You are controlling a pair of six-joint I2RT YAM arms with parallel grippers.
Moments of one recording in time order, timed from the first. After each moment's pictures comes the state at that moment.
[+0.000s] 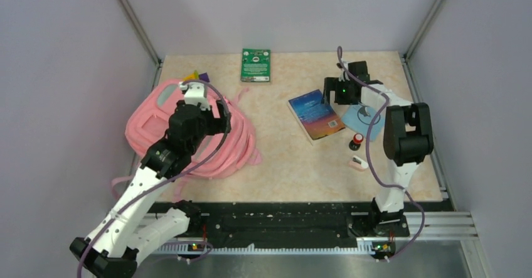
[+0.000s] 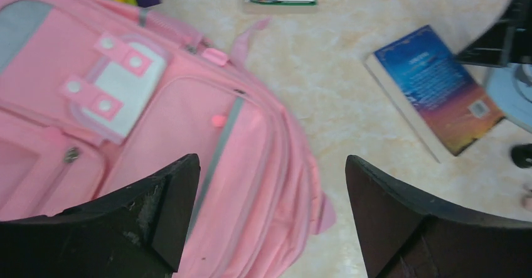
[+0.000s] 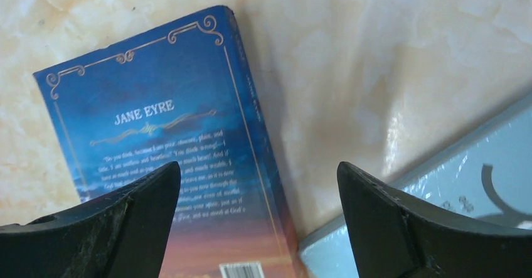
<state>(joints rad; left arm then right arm) -0.47 0.84 0.95 -0.49 -0.30 -0.27 0.14 1.90 1.34 -0.30 -0.22 0.12</state>
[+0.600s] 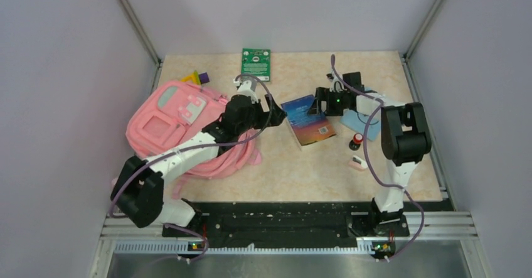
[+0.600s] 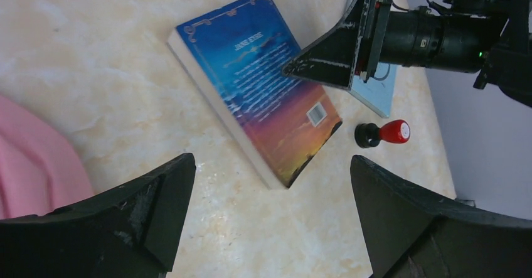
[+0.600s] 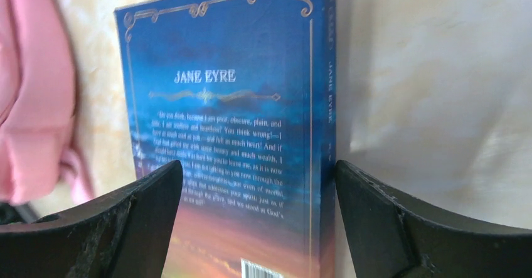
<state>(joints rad) -0.65 1.35 0.90 0.07 -0.03 -0.66 0.16 1.96 1.27 -0.21 -0.53 0.16</state>
